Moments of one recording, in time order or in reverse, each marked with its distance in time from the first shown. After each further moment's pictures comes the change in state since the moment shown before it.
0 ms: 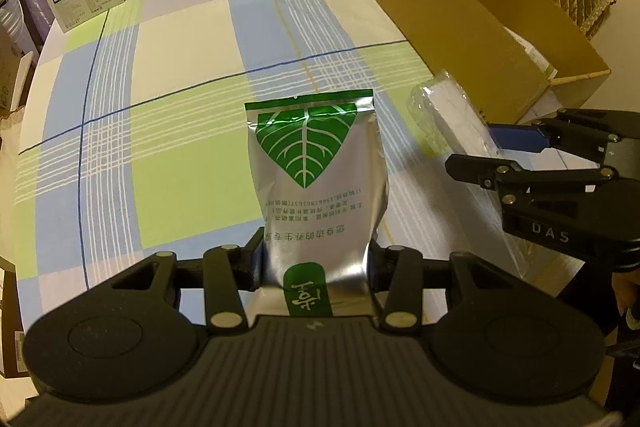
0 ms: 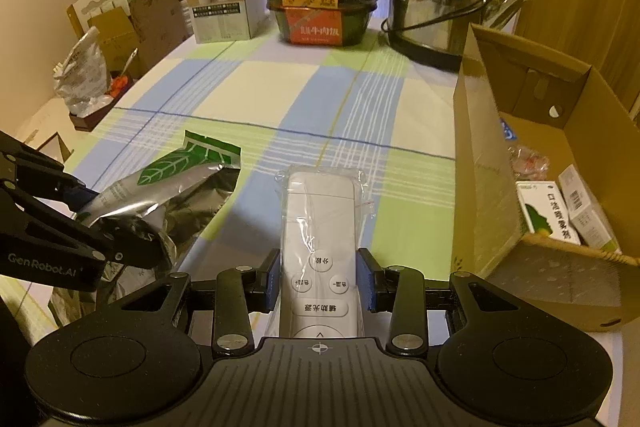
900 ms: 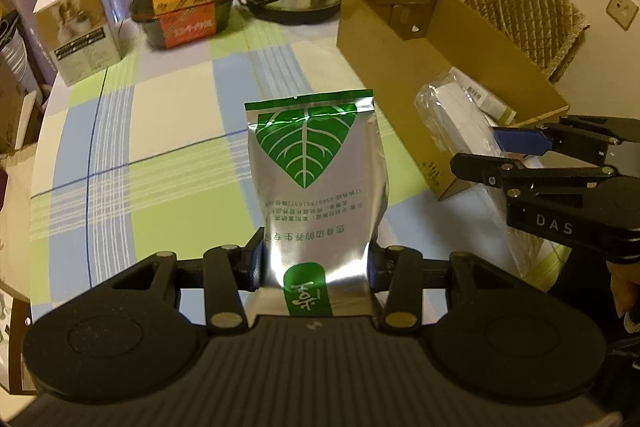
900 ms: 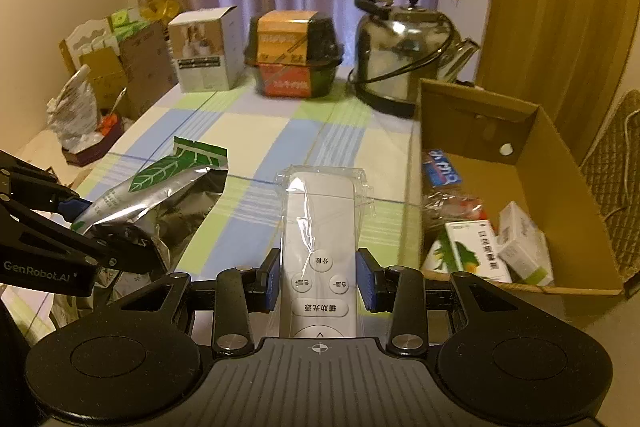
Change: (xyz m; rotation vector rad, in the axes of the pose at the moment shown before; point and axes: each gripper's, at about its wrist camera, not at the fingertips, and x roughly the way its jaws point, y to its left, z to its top) left arm -0.050 -0.038 0.015 0.032 -0.130 -0.014; right arm -0.067 -0.022 0.011 0.022 -0.113 -0.057
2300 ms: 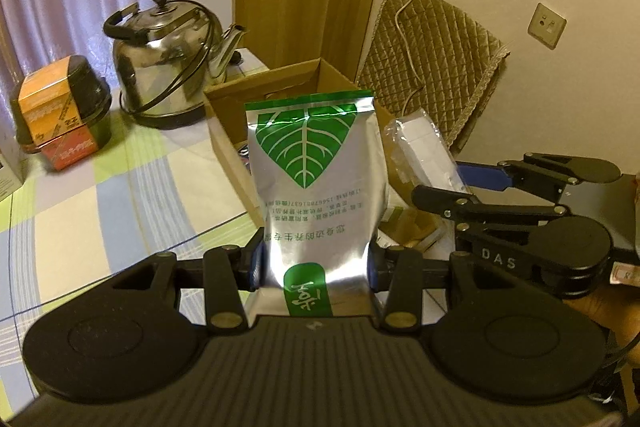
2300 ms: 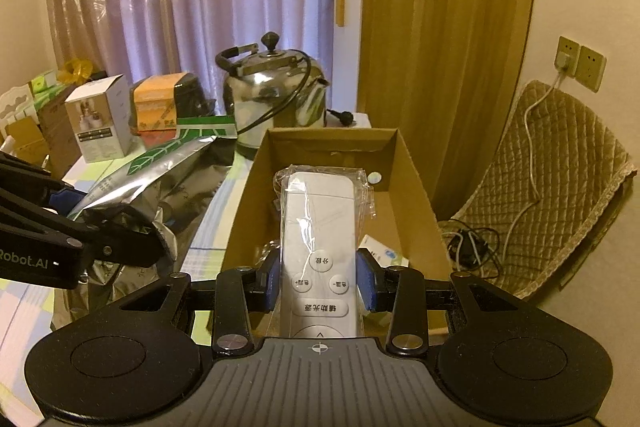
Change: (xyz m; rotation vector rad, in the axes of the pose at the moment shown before) left arm 0.016 -0.118 0.113 0.151 -0.121 -0.166; right arm -0.049 -0.125 0.028 0.134 -0.099 -0.178
